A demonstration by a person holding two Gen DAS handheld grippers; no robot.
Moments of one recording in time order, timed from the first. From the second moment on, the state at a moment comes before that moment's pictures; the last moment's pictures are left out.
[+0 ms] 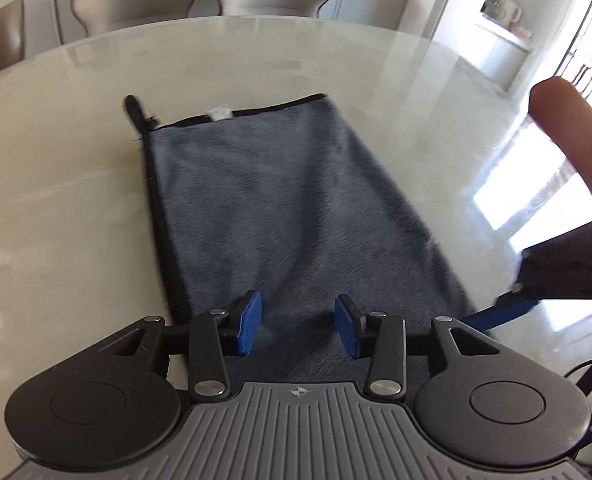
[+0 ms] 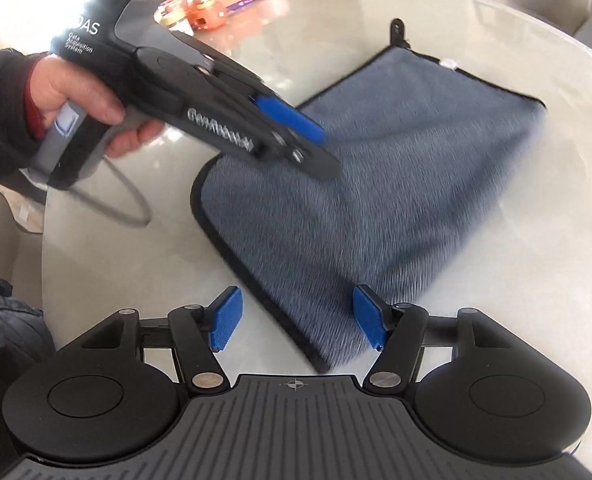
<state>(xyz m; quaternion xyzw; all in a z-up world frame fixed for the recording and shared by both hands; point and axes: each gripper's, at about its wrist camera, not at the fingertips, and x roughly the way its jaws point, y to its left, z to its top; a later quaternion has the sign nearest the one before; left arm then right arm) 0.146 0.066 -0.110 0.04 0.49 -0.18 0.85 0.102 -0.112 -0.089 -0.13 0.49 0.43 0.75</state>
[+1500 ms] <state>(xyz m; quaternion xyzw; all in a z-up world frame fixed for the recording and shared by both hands) 0.050 0.042 -0.110 0.31 0.37 -0.33 0.81 0.102 -0.133 -0.069 0.01 0.49 0.26 0.83</state>
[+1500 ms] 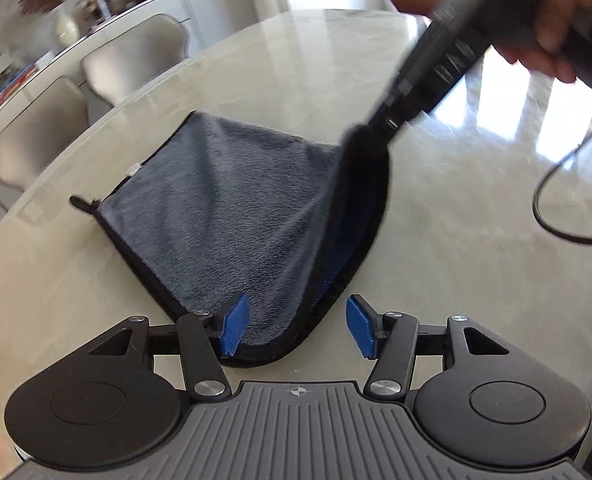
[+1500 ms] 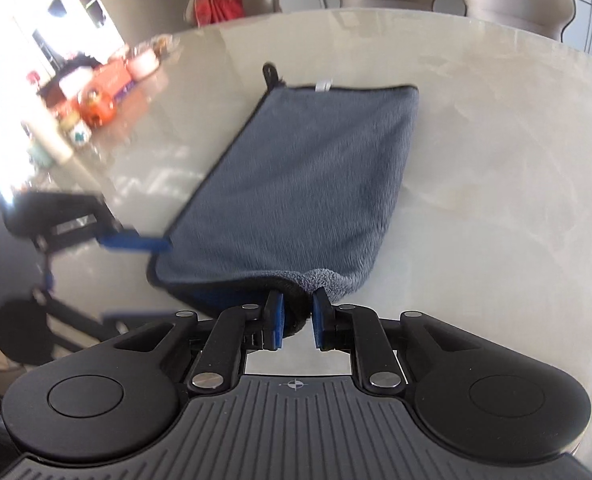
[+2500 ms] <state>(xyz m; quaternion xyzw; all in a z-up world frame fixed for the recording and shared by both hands) 0.119 0.055 -0.098 0.17 0.46 -0.34 0.81 0.064 -0.078 -0.053 -0.33 0.36 0.41 0.77</state>
